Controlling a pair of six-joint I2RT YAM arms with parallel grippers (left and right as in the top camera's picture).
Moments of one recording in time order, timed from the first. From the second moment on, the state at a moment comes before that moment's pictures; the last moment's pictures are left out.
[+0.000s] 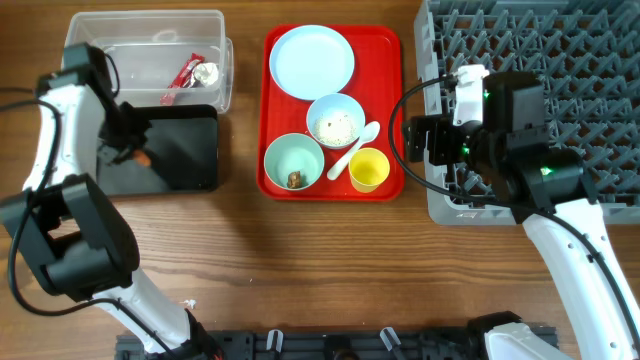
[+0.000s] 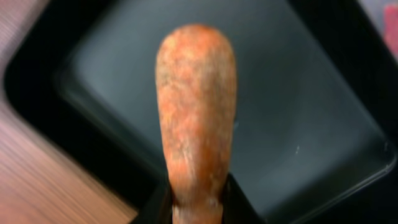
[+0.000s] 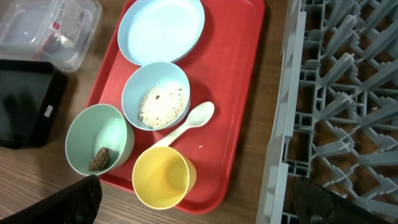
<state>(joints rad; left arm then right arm) 0.29 1.95 1.51 -1.02 -0.09 -0.56 0.21 1.24 1.17 -0.76 -0.17 0.13</state>
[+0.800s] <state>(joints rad) 0.28 1.81 1.38 -0.88 -0.01 -0.61 0.21 1.24 1.17 -0.77 -0.17 0.13</state>
